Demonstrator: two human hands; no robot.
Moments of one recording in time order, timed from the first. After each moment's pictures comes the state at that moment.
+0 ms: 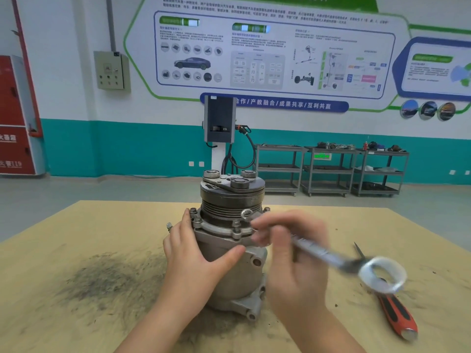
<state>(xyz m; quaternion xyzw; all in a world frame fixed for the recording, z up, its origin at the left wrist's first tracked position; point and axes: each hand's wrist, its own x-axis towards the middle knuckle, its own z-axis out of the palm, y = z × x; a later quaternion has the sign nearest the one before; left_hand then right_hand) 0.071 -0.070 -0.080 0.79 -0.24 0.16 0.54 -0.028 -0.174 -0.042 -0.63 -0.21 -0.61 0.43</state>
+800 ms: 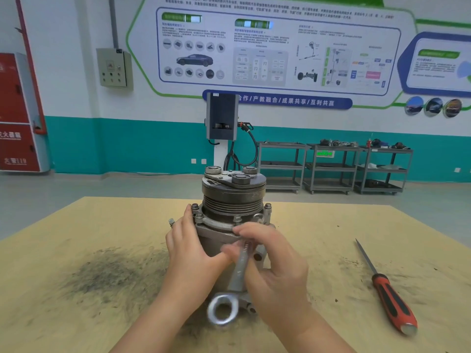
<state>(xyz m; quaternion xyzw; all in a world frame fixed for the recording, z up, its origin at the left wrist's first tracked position) 0.073 -0.070 -0.079 0.80 -0.25 0.15 0.53 -0.016 -0.175 -0.064 -0.69 -0.20 -0.62 0.31</state>
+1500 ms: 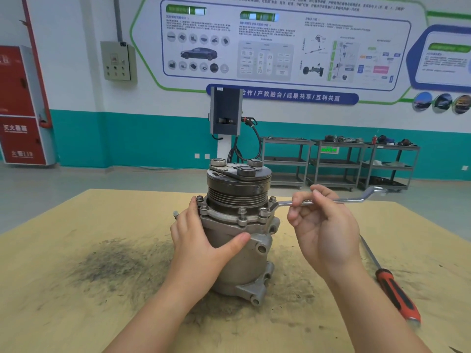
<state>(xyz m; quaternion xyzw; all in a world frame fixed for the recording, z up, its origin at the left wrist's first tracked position) 0.070 -0.068 -0.079 0.79 -0.25 0.14 0.54 -0.027 -0.223 -0.019 -0.43 -0.06 -0.40 0.81</state>
